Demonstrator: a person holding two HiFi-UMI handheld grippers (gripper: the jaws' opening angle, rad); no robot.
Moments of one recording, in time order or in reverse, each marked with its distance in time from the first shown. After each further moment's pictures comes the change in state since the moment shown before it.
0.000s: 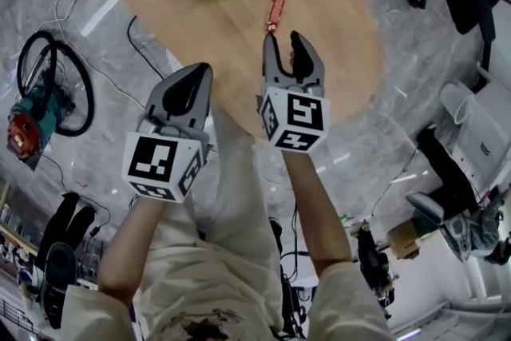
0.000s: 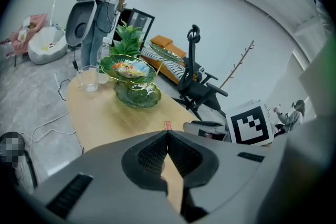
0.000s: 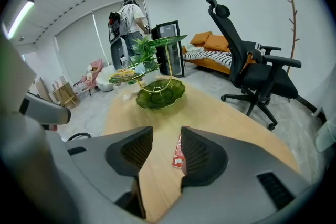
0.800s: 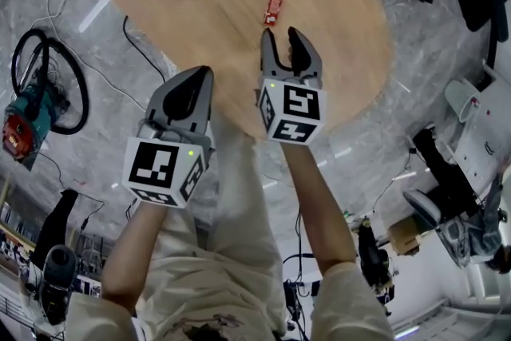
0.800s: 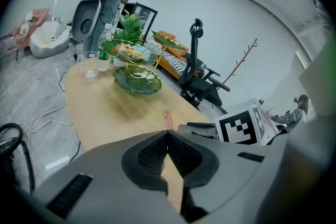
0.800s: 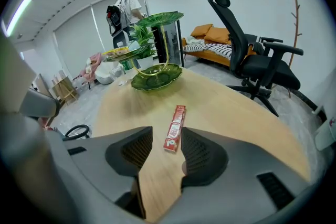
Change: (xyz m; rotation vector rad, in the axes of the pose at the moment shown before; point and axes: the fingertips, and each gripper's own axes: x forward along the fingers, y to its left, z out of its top) left arm 0.032 -0.008 -0.045 -0.030 0.037 0.007; right arm 0.030 -0.026 -0.060 -0.005 0.073 0.003
